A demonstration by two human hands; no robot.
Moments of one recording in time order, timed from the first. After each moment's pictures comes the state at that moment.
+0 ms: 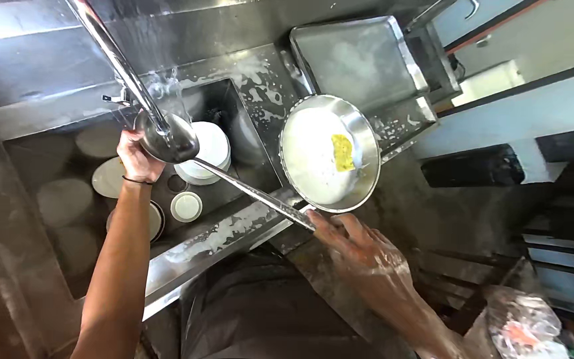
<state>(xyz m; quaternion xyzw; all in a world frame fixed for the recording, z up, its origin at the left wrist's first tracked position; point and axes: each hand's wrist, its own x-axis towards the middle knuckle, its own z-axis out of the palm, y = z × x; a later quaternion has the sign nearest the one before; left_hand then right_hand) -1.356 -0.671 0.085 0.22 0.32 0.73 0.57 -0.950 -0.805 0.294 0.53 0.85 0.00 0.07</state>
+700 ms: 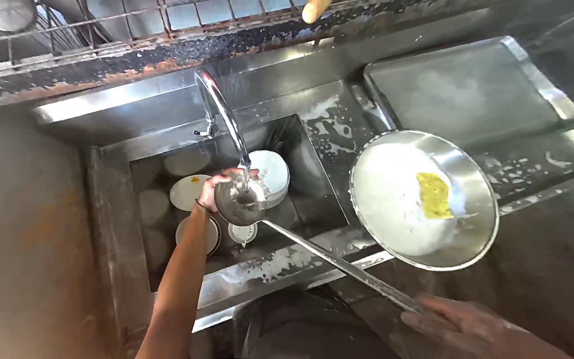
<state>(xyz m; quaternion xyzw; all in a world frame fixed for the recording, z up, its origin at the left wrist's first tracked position) -1.387 -0.693 0.046 0.26 0.28 0.56 0.73 -0.922 -0.753 0.314 0.55 0.61 -0.50 0.27</state>
